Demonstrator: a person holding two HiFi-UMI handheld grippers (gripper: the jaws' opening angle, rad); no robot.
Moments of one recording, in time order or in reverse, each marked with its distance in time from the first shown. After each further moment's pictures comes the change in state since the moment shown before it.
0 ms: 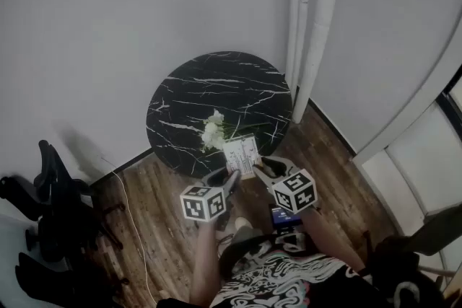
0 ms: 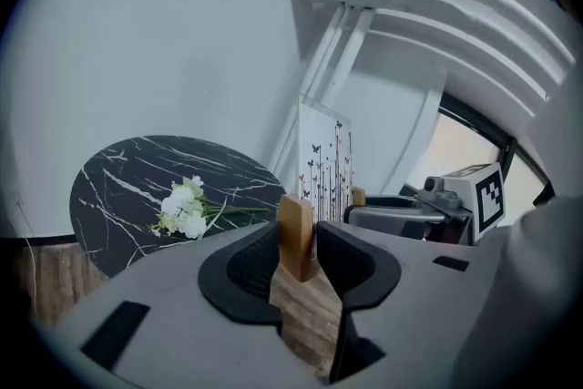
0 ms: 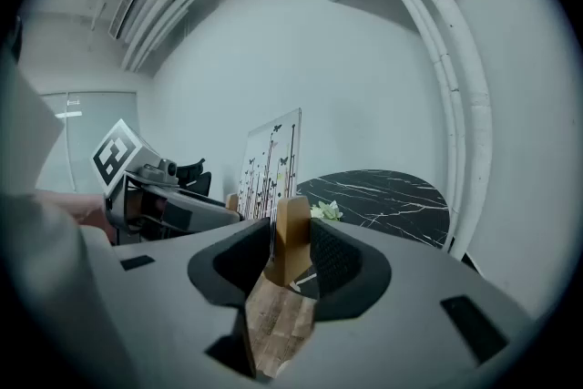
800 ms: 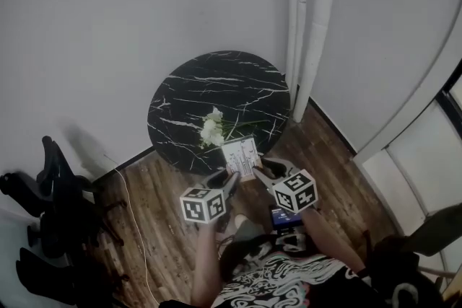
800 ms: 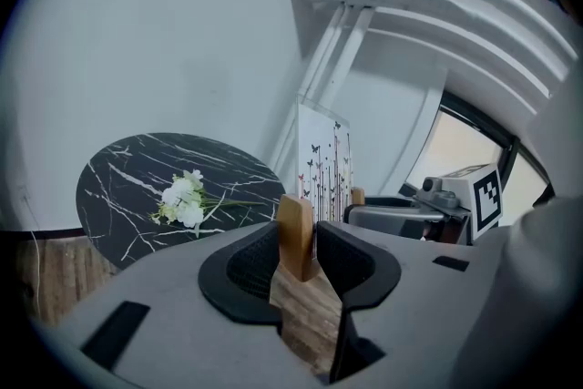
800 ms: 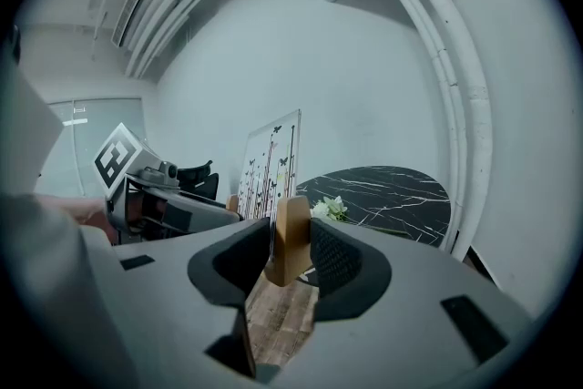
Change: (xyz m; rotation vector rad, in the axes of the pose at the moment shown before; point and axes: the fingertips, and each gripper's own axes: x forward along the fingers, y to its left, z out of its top) left arm -0.010 -0.023 -0.014 -0.015 0.006 0.018; right arm -0.023 0.006 -0.010 0.022 0.000 0.038
